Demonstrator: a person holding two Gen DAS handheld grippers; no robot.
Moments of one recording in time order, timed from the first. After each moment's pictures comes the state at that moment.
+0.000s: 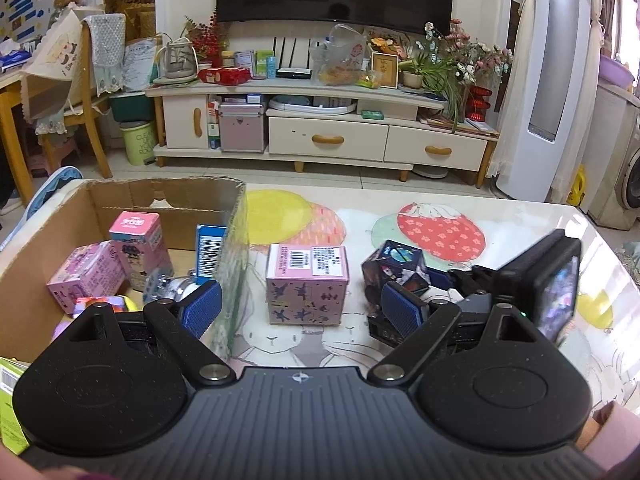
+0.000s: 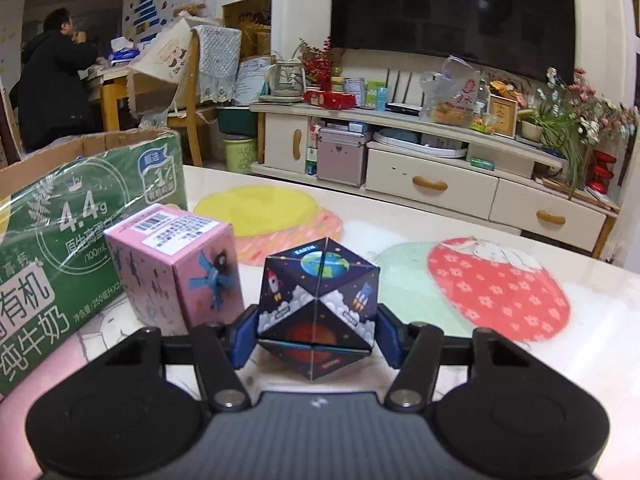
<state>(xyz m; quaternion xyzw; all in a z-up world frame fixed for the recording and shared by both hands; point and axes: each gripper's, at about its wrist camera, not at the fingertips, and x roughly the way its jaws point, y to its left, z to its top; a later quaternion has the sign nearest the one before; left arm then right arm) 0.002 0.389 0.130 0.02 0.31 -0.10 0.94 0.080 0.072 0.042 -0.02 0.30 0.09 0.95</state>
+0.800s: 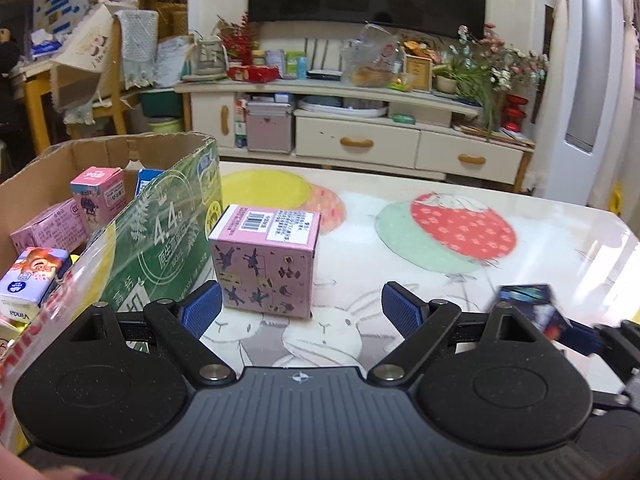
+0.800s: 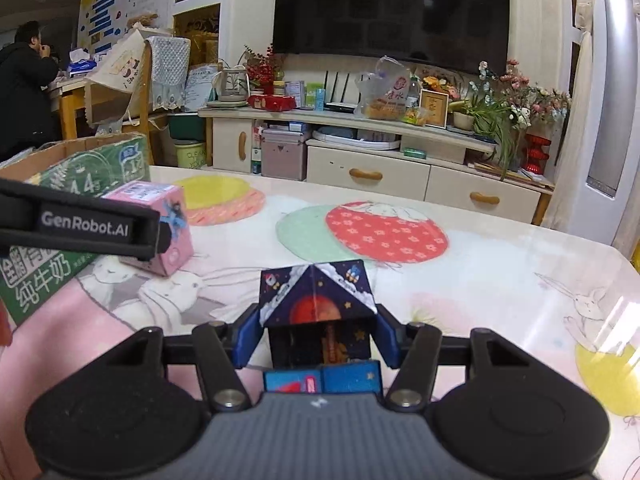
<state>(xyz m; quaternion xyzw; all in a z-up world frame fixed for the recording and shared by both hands) 0.023 0.337 0.063 0.01 0.29 -0.03 0.96 0.000 0.027 0.054 -0.02 0.29 0.01 0.96</state>
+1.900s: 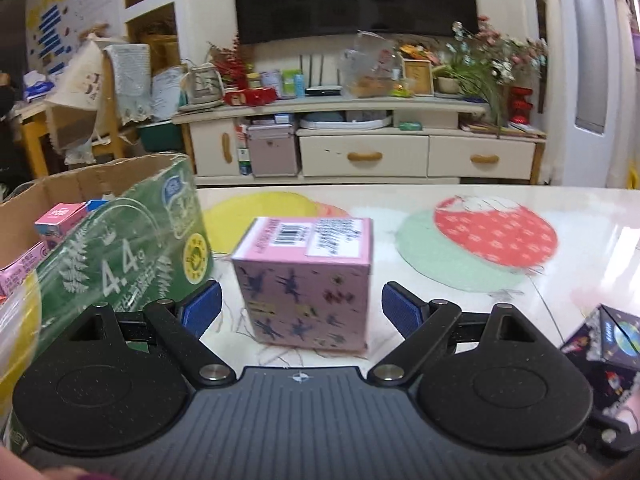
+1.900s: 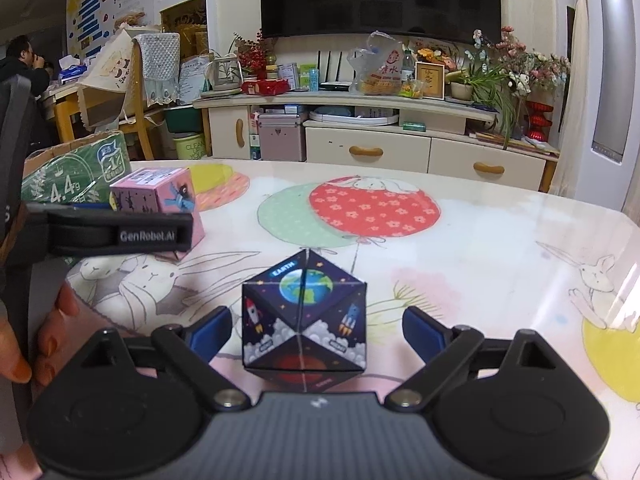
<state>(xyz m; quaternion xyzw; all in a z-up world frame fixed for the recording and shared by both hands) 0.064 0.330 0.039 0.06 0.26 -0.02 0.96 0.001 0.008 0.043 0.02 0.32 0.03 0.95</state>
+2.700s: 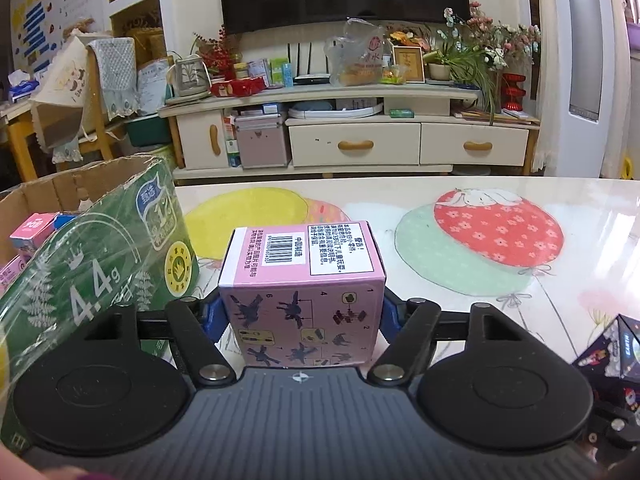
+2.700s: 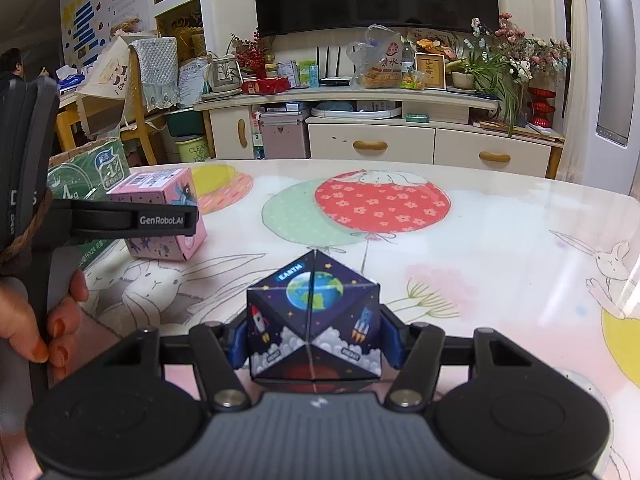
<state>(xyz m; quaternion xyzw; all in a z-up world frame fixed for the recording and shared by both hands) 0.081 0.319 0.039 0.07 0.28 -0.04 0.96 0.008 0.006 0.042 0.04 0.32 0.03 0.95</state>
